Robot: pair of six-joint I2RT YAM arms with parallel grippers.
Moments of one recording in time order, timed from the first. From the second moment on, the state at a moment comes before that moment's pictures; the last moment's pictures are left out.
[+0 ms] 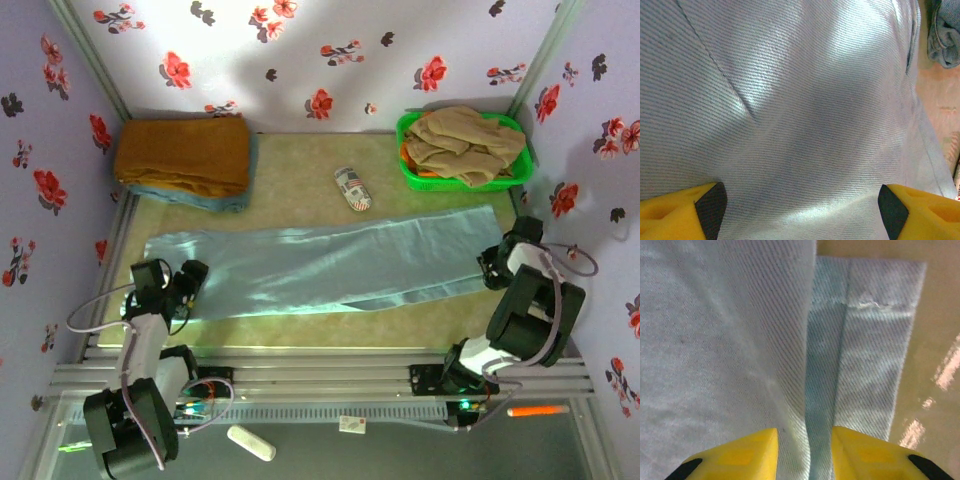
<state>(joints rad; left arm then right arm) 0.24 0.86 0.27 -0.31 0.34 -0.86 -0.48 1.48 0.77 -0.53 -0.11 0.83</state>
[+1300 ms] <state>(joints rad) 0.37 0.82 0.35 -0.45 0.38 -0.81 -0.56 1.19 0.60 -0.64 -0.06 0.80</state>
